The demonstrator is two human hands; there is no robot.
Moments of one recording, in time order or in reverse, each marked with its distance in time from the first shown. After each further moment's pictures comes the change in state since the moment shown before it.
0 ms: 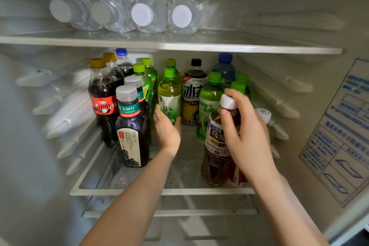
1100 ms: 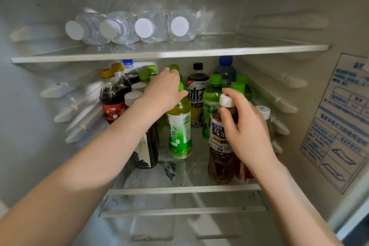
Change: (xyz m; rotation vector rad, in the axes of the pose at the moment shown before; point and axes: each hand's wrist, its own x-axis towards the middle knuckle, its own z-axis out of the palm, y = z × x) left_hand 0.032 0.124 -0.104 0.762 -0.351 0.630; right_hand 0.005 -0.001 -0.001 -0.014 -0.015 -0.021
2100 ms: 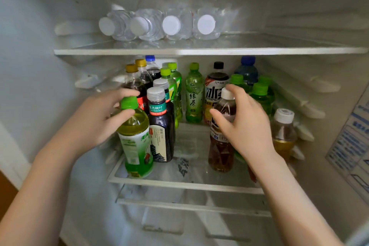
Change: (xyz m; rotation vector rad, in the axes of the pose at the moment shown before) left_hand -0.132 -0.106 -0.049 -0.329 0.108 -0.050; right_hand 0.014 -0.022 0.023 -0.213 -0.057 -0.072
